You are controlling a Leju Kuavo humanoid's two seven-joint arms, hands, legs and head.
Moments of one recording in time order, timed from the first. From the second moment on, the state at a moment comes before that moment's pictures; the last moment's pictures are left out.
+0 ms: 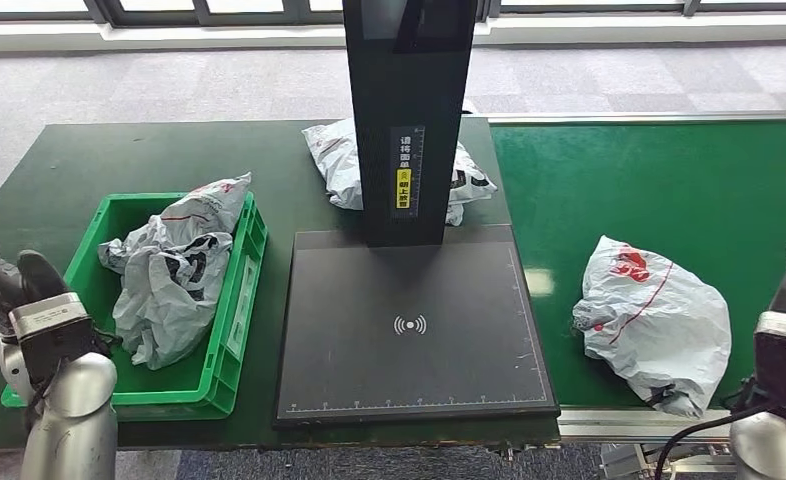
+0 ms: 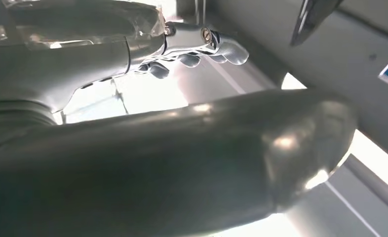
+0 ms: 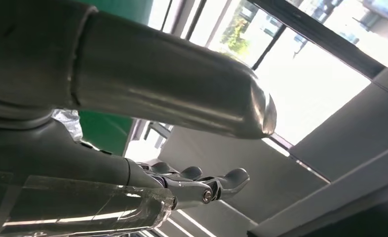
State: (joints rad) left arm -0.18 0.04 0.06 -1.67 -0.56 0.70 -0.49; right arm -0.02 -0.32 -0.23 -1.67 0.28 -0.53 -0.41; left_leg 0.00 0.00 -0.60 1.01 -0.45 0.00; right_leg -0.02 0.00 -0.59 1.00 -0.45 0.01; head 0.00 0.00
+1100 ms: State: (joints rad) left arm -0.16 0.11 -0.28 -1.73 -0.37 0.36 -0.42; right arm -0.67 -0.40 0.04 -0.50 0.74 -0.01 -0.08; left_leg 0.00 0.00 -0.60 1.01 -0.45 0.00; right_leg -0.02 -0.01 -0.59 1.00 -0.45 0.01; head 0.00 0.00
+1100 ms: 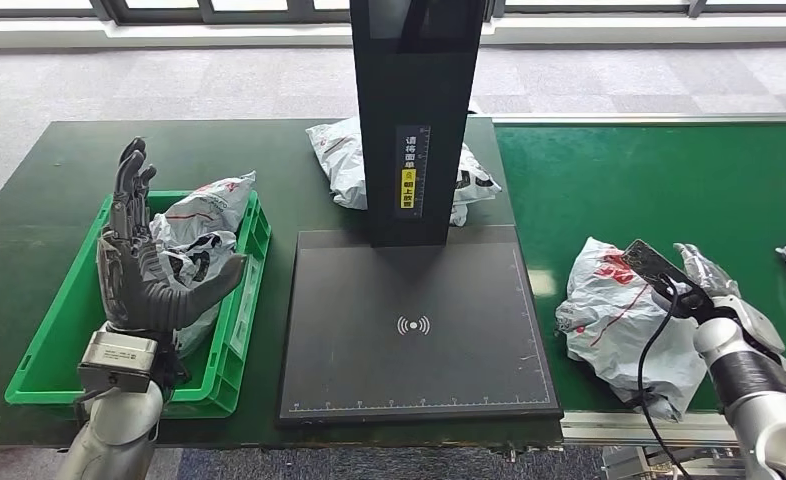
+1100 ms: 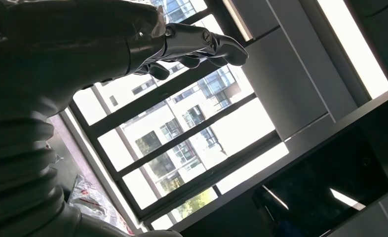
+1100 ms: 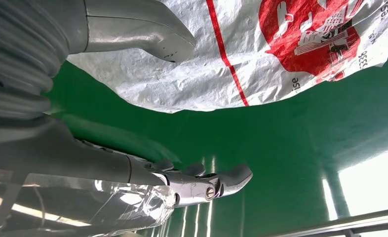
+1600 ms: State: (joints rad) left arm -0.15 0.11 -0.28 -1.75 -0.40 0.38 -0.42; right arm -0.70 -0.36 0.20 -0.47 0.82 0.13 -0.09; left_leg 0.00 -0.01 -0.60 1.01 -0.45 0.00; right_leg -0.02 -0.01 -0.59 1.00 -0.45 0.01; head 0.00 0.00
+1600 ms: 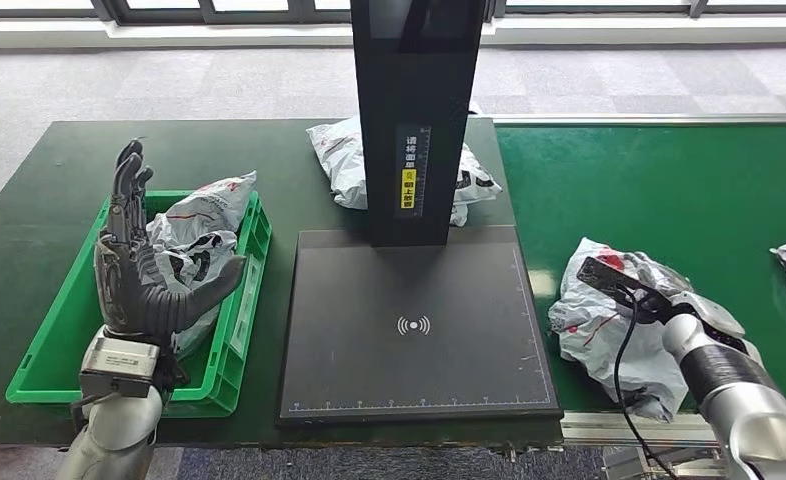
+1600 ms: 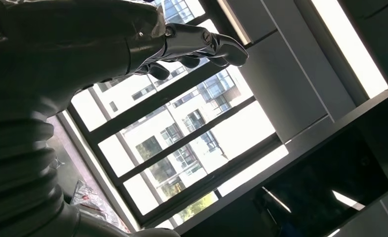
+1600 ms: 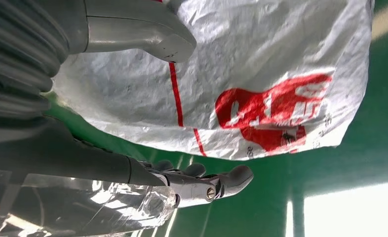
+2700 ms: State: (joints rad) left arm -0.21 0.08 -0.29 -1.71 -0.43 0.33 -0.38; right arm -0.63 -0.56 0.55 -0.56 0.85 0.43 -0.20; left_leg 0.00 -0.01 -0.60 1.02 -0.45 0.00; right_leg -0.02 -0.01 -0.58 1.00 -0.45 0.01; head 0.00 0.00
